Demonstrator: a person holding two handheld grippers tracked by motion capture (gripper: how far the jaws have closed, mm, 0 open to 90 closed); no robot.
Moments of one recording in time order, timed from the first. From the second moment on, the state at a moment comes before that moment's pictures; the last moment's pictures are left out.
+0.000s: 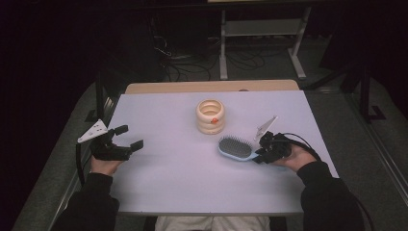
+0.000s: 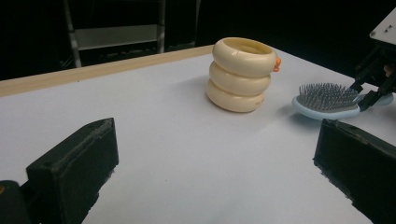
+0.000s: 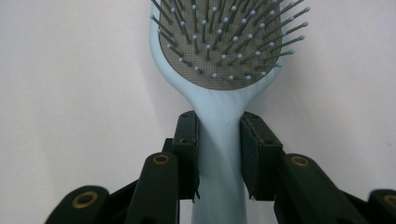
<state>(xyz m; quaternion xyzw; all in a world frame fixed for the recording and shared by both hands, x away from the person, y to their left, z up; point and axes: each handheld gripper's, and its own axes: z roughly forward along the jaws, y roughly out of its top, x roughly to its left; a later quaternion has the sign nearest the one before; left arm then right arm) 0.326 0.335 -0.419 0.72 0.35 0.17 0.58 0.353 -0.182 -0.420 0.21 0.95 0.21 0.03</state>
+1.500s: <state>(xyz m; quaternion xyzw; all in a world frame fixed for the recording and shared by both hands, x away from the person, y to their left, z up) 0.325 0.336 -0.418 0.71 0.35 0.17 0.58 0.360 -0.166 -0.356 0.20 0.94 0.28 0.08</state>
